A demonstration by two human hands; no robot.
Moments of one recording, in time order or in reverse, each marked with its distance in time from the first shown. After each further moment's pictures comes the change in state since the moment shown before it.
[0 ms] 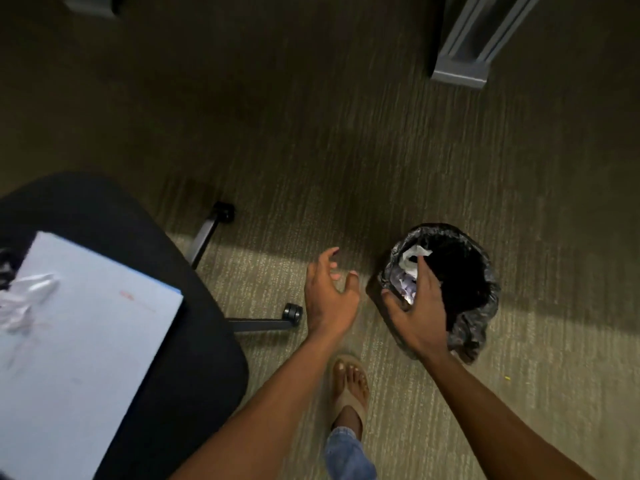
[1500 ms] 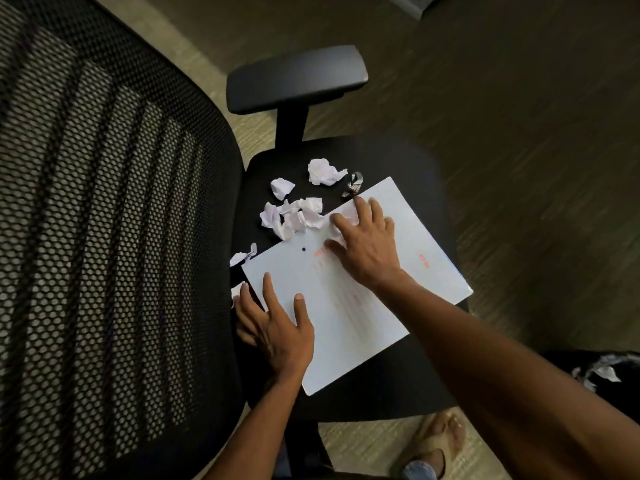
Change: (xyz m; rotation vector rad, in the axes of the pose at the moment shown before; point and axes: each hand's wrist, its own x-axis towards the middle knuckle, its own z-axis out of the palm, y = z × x) left_hand -0.094 -0.225 -0.381 0.296 0.761 -0.499; right_hand -0.132 -0.403 0.315 -0.642 -0.501 -0.982
